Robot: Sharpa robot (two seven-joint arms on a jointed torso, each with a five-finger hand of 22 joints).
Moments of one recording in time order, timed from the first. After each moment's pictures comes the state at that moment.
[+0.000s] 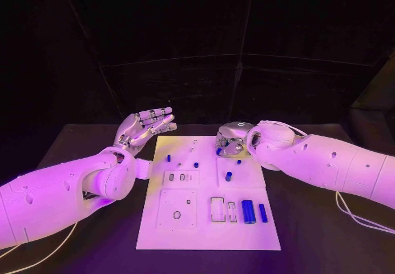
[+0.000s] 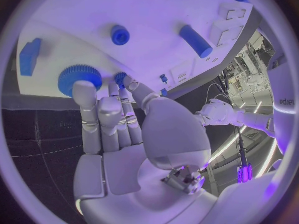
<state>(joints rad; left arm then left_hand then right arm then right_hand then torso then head) 1.18 -0.86 -0.02 1.55 -0.07 -0.40 0.60 1.38 0.04 -0.05 0.13 0.09 0.78 0.20 0.07 0.06 0.83 0.23 0.06 0.06 0.92 0.19 0.12 0.08 0.16 0.72 0.29 0.24 0.11 1.27 -0.57 -0.03 1.21 -1.62 -0.09 -0.06 1.24 0.00 0.34 -0.27 0.15 1.05 0.16 0.07 0.07 1.19 0.08 0.08 0.06 1.47 0.00 1.12 0.85 0.16 1.25 0.10 1.10 0.77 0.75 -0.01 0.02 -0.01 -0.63</state>
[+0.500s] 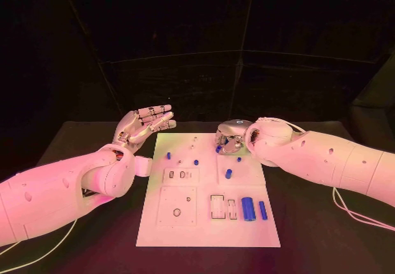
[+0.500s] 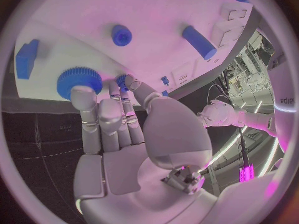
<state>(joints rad) 1.18 -0.86 -0.02 1.54 -0.07 -0.40 0.60 1.38 0.04 -0.06 0.13 0.09 0.78 0.20 0.07 0.06 0.83 0.23 0.06 0.06 0.92 0.19 0.12 0.08 0.16 0.73 0.29 0.24 0.11 1.27 -0.55 -0.03 1.19 -1.62 -0.07 -0.05 1.24 0.00 0.37 -0.27 0.15 1.08 0.15 0.07 0.07 1.22 0.08 0.09 0.07 1.47 0.00 1.17 0.90 0.15 1.25 0.10 1.15 0.82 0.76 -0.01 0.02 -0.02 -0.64</state>
